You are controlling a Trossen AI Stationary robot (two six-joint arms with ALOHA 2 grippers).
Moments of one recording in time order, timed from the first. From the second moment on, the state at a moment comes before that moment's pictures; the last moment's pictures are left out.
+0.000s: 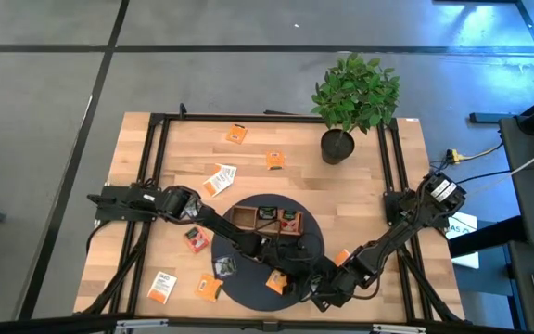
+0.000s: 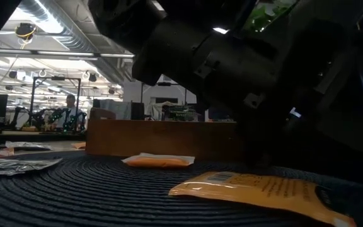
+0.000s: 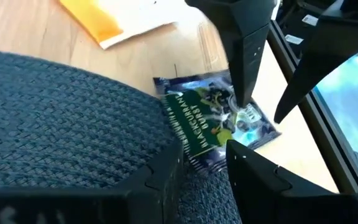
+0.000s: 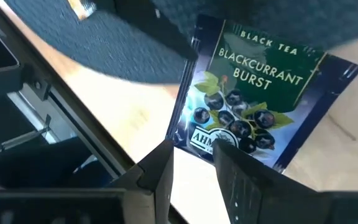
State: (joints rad) left arm -0.36 2.40 1.53 0.31 0.02 -0.46; right arm 0.76 1.83 0.98 -0.20 0.01 1.64
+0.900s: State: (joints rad) left arm -0.37 2.38 1.54 0.43 0.06 -0.40; right arm 0.76 1.82 0.99 -0.22 0.06 1.62
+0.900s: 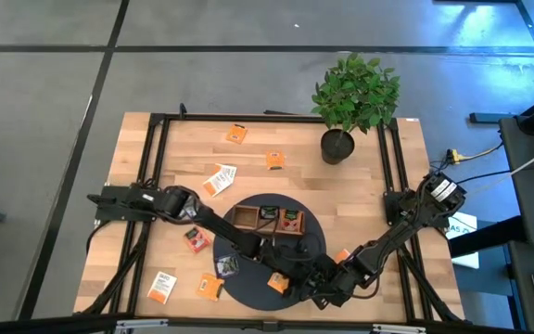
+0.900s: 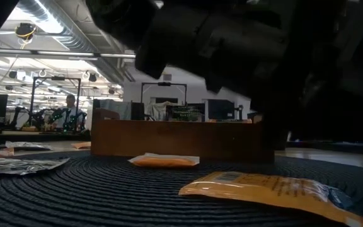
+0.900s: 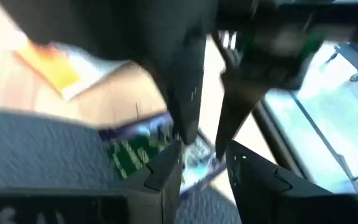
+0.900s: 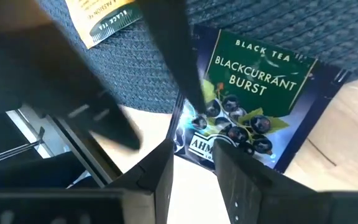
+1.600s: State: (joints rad) left arm -0.37 2.43 1.55 0.29 0.05 -0.44; right arm 0.73 1.82 0.98 -0.19 0.11 1.61
